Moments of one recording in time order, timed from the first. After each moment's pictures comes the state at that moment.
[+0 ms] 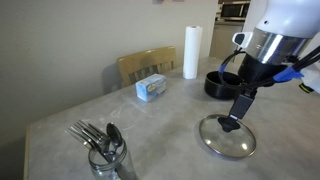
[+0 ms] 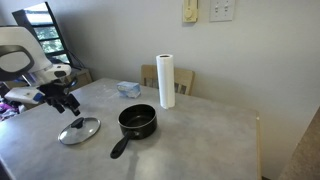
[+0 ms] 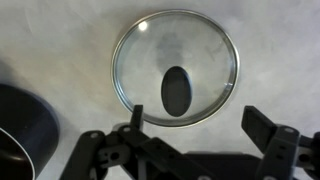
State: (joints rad) arm 0.13 0.11 0.15 -2.57 -0.15 2.83 0.17
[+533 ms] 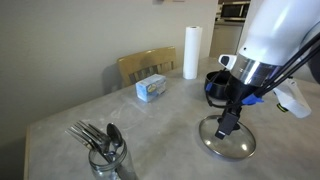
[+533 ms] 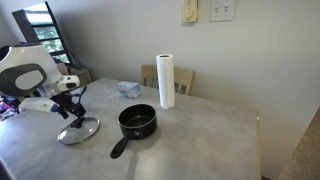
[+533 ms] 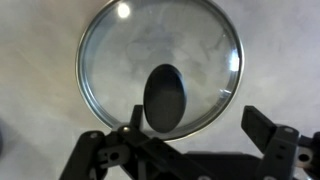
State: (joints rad) arm 0.11 0.29 0.19 -2.50 -0.01 2.95 -0.02
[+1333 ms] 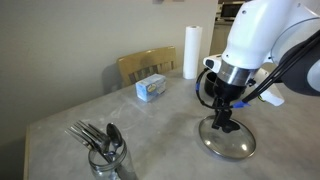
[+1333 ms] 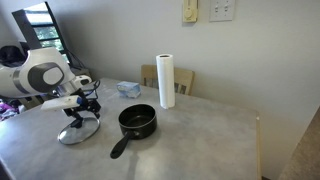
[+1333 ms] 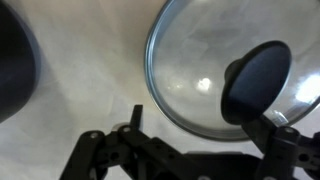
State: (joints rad) arm 0.24 0.39 -0.02 -2.37 -0.31 2.89 -0.07
